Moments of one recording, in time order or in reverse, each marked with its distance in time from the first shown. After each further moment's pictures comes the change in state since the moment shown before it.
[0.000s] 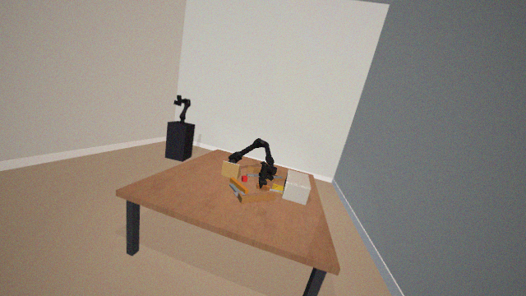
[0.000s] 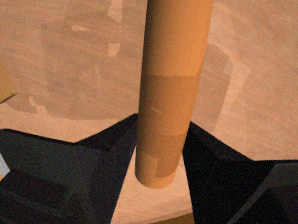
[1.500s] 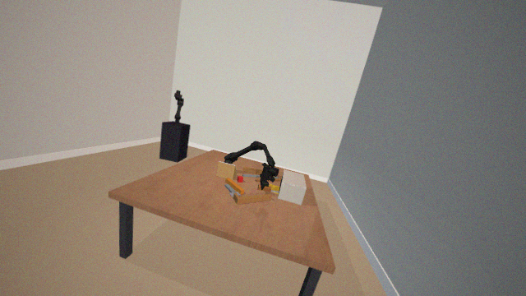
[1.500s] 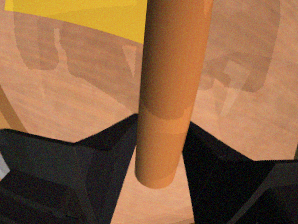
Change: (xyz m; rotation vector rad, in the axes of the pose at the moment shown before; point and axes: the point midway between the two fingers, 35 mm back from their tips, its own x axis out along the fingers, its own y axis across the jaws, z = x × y) arm 0.000 -0.001 0.049 -0.002 -0.001 0.000
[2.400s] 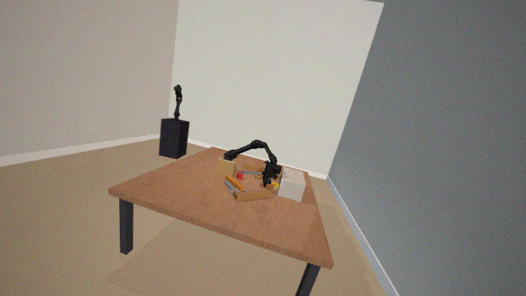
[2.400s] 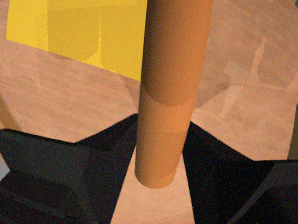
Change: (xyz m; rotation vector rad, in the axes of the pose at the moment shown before) arm 0.000 0.000 0.025 -0.001 -0.001 -0.001
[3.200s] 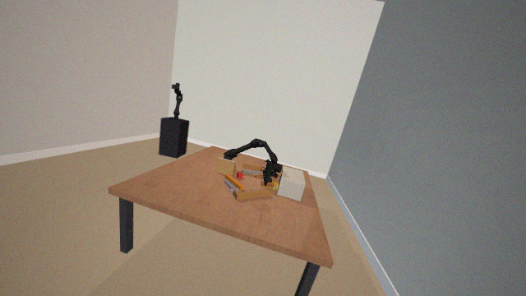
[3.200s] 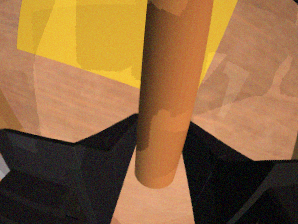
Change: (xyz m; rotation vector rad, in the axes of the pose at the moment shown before) arm 0.000 0.015 0.009 0.000 0.000 -0.007
